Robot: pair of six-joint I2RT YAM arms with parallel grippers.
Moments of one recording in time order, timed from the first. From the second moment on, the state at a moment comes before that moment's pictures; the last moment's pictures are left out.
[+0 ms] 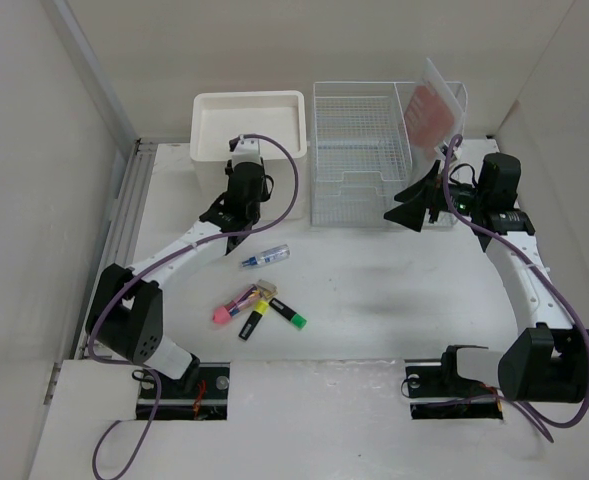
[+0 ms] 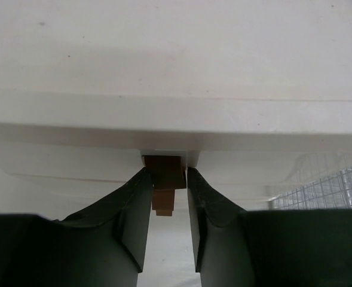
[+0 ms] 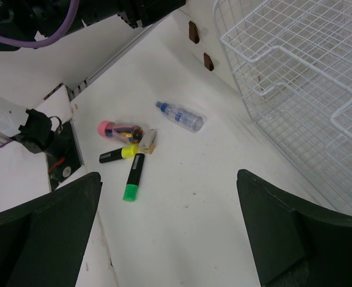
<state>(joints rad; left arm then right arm) -0.53 1.50 1.06 0.11 -0.53 -0.24 -0.05 1.23 1.05 -0.22 -1.18 0.06</state>
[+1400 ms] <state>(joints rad) -0.56 1.33 0.92 0.06 -0.54 -0.24 -0.05 1.23 1.05 -0.22 -1.18 0.07</state>
